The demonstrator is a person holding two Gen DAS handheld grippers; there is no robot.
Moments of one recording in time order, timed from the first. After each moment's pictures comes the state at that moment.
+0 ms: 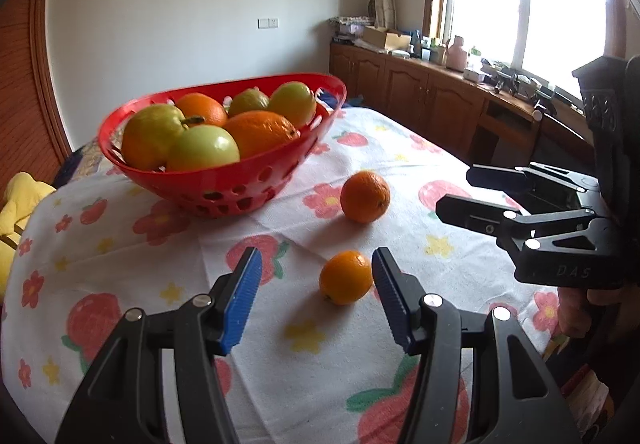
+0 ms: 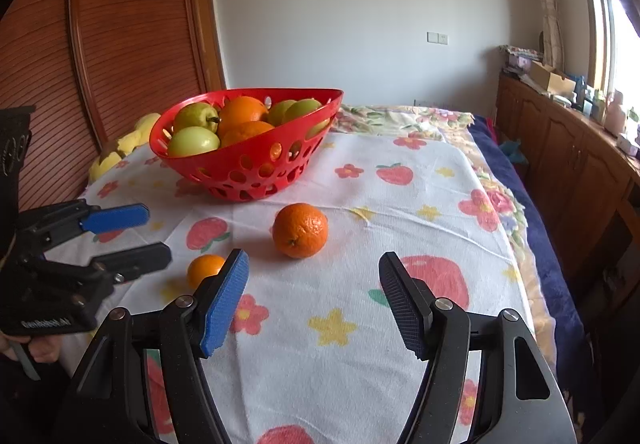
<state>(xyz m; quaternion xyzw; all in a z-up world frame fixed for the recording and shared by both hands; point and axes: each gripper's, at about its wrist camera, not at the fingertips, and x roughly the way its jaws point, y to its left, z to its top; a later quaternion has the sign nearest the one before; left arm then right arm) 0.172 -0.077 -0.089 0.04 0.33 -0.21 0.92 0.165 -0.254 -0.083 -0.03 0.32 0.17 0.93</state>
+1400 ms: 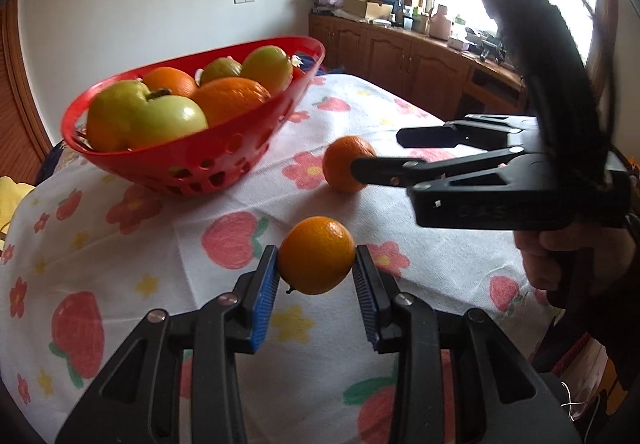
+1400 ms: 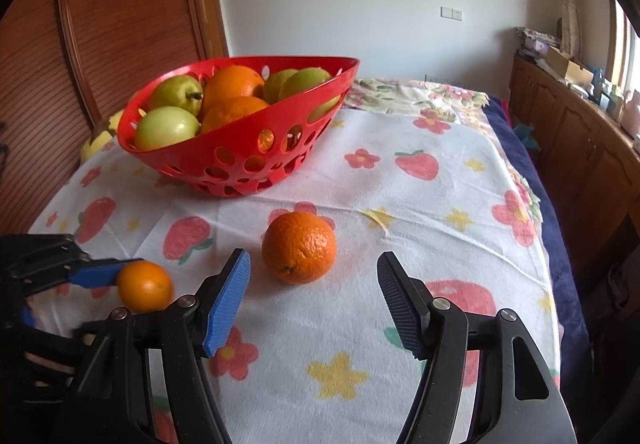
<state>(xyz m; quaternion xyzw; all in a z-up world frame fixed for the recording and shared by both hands) 0.171 -0.080 -0.096 0.07 0.37 -0.24 0.89 0.223 -0.229 -0.101 -0.06 0.37 0.18 0.91</state>
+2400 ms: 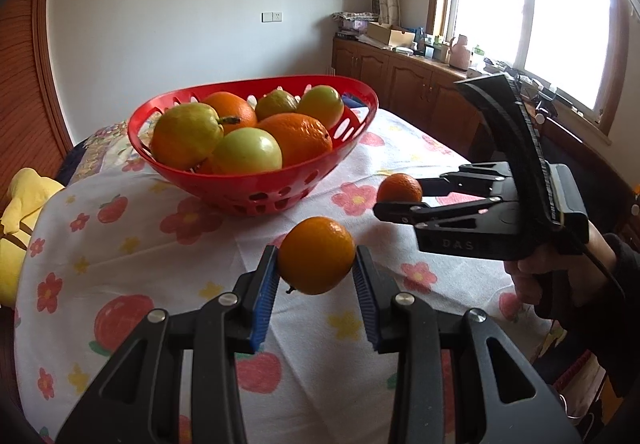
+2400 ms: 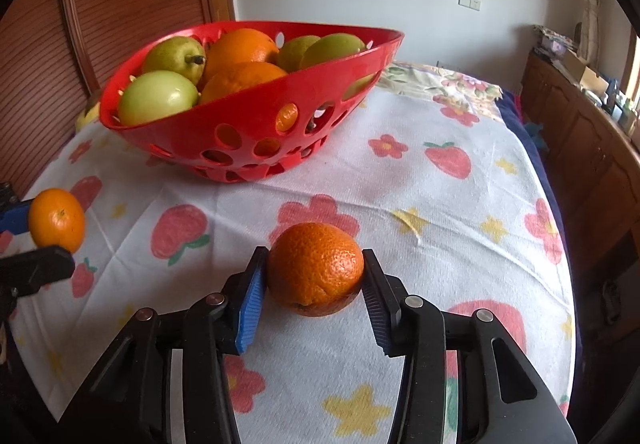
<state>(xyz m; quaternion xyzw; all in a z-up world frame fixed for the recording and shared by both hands) 0.170 -0.040 -0.069 0.04 0.34 -0.21 0.92 0.238 -0.210 -0.114 -0.08 0.40 0.19 0.89</state>
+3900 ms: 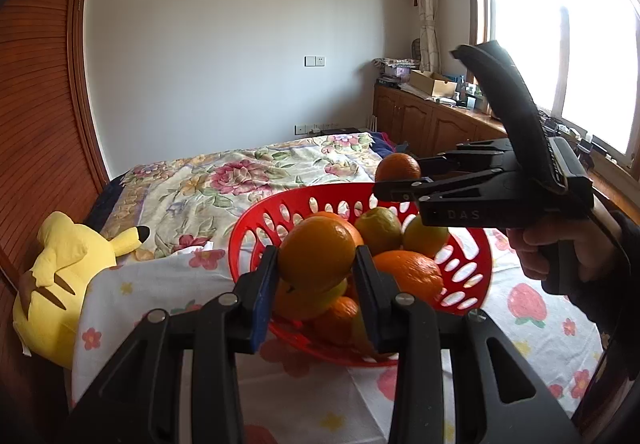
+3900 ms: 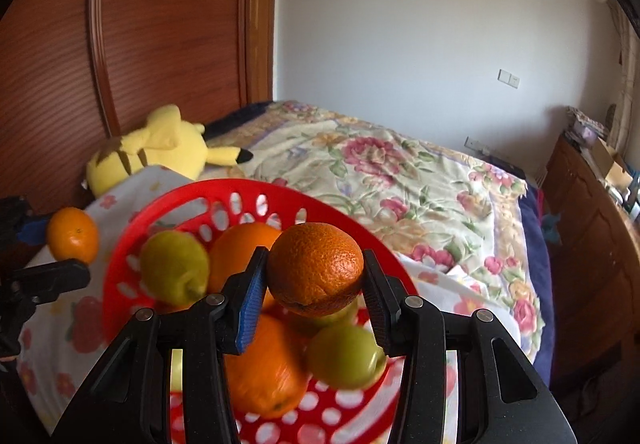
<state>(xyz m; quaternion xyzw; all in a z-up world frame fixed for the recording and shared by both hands) 0.272 0.018 -0.010 0.03 0.27 -0.15 0.95 0.371 -0.135 -0.017 -0.15 0.33 0.25 0.90</state>
